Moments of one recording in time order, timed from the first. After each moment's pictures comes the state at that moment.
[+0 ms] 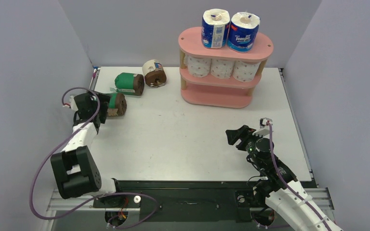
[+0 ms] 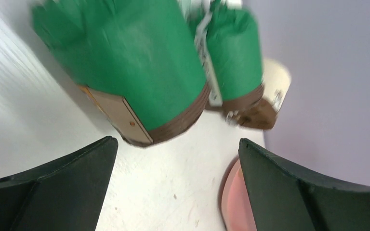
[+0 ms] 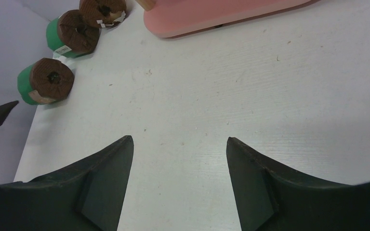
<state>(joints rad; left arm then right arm) 0.23 1.45 0.82 0.03 0.07 -1.09 0.52 0.44 0.37 -0.23 0.21 0.67</state>
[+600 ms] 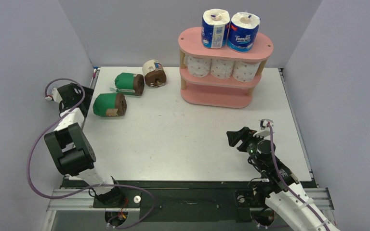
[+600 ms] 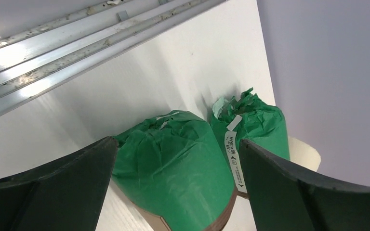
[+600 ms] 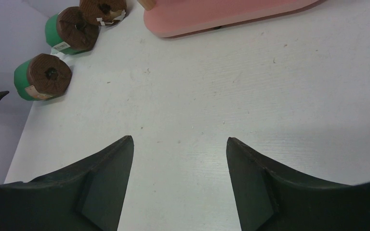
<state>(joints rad) 0.44 1.64 1.09 -0.03 -0.01 -0.95 0.52 0.40 0.36 -0.25 0.20 0.64</state>
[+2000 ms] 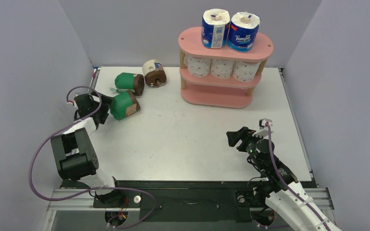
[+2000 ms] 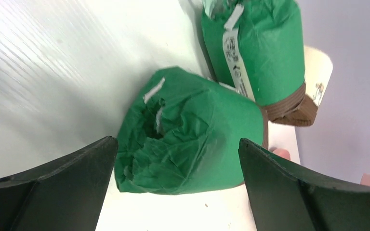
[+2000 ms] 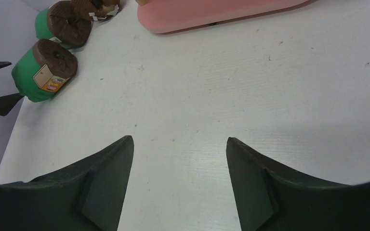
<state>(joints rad) 0.30 1.61 0.87 0.12 0.18 -0.94 0.52 0.42 0.36 -0.25 0.21 0.62</state>
